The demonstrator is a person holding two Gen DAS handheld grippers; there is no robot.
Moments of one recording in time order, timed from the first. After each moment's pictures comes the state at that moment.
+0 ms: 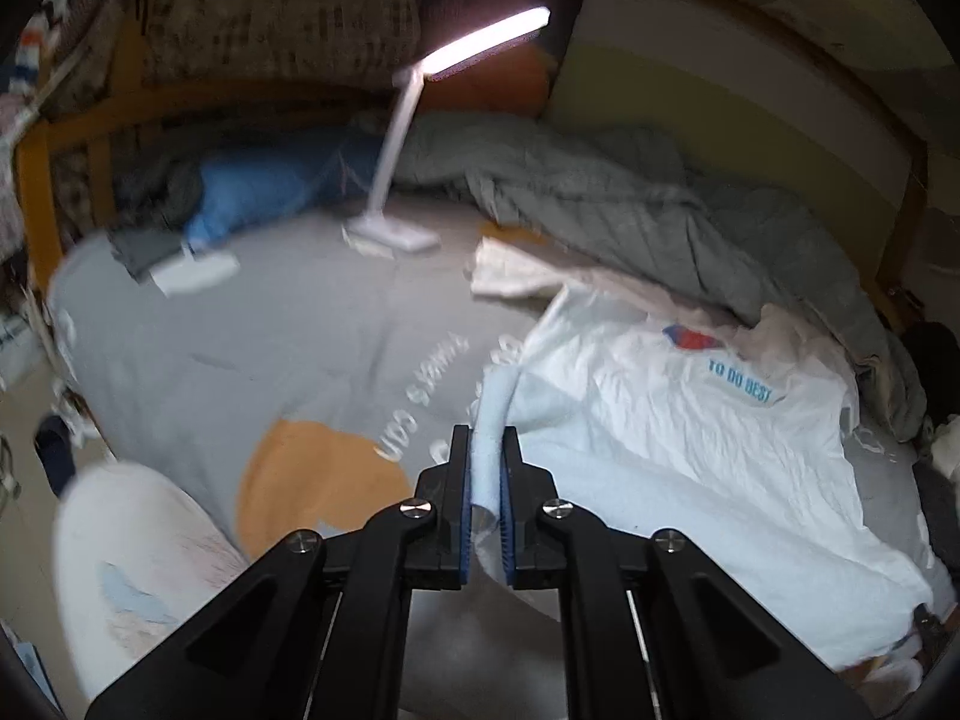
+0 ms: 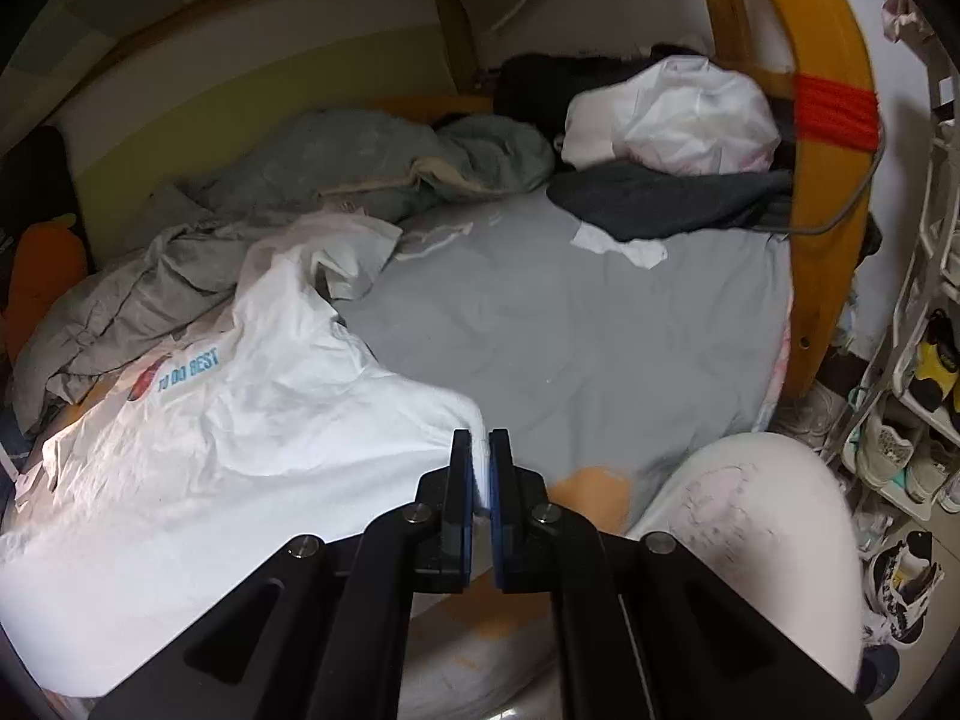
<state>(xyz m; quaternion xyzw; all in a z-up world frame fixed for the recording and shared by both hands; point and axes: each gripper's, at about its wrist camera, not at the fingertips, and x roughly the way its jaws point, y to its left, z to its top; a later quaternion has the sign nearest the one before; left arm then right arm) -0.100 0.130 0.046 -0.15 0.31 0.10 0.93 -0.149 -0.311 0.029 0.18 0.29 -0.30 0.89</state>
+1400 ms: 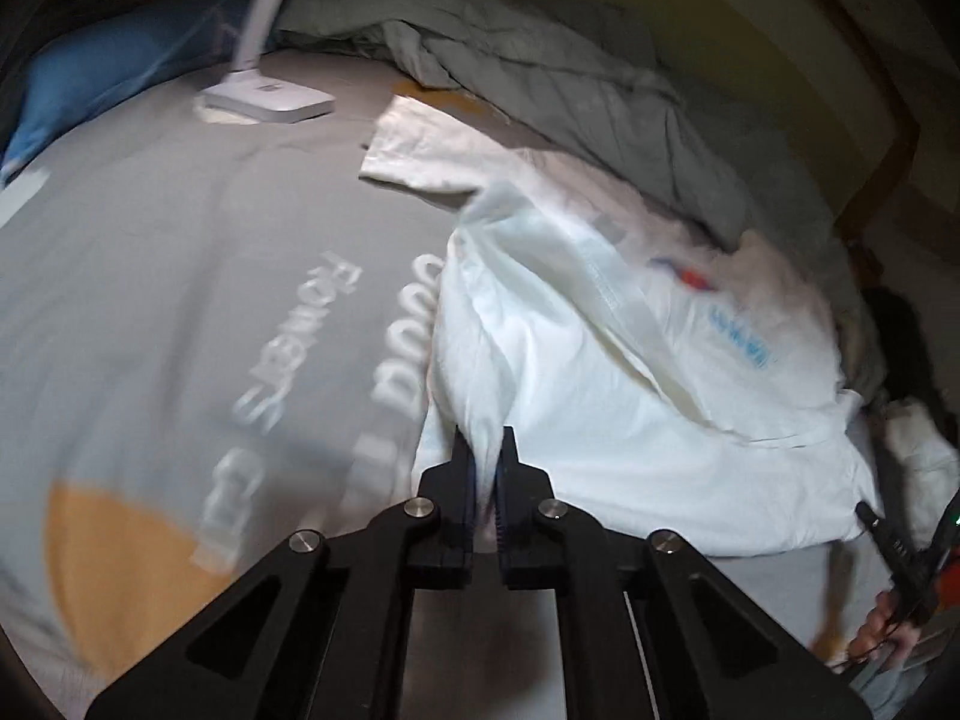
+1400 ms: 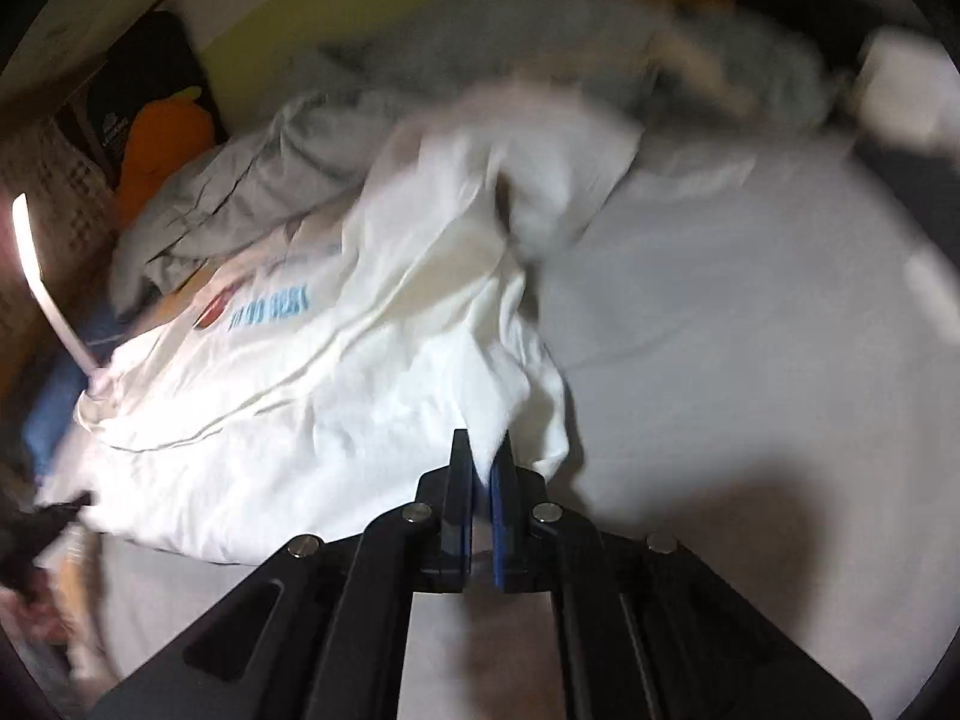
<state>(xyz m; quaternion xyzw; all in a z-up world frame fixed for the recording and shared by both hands) 0.020 0.147 -0.020 -0.21 0.42 -0.04 0.88 0.008 -0.328 0.003 0.13 0.37 -0.06 0.92</state>
